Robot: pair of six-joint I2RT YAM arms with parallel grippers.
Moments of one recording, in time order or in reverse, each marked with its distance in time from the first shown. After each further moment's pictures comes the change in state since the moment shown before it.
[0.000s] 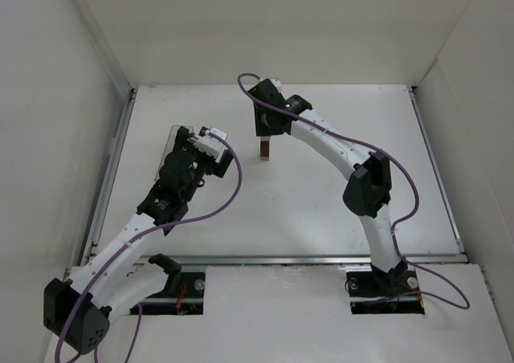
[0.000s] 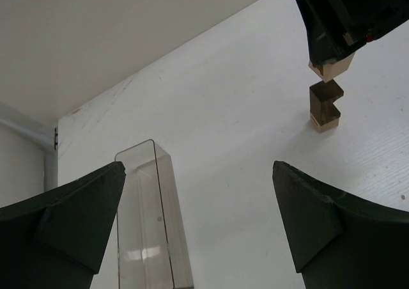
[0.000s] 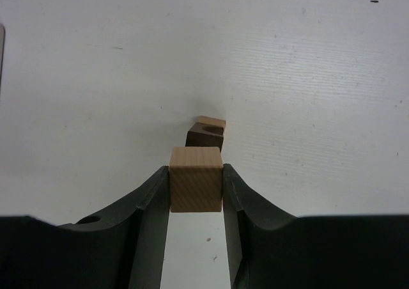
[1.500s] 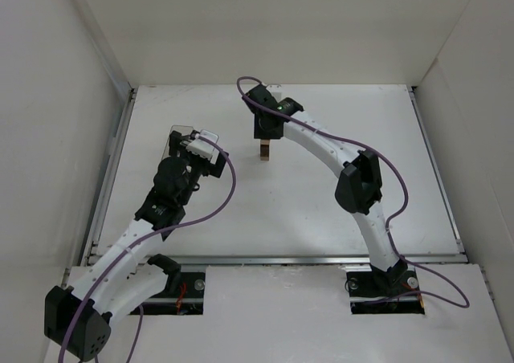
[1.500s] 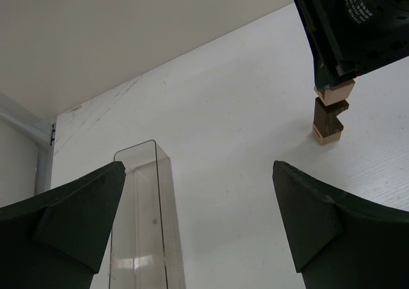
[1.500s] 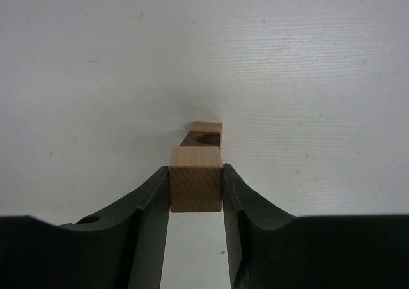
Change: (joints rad) left arm 0.048 -0.053 -0.093 0.093 0.016 -0.059; right arm 0.012 0.103 0.073 -0.055 0.078 0.135
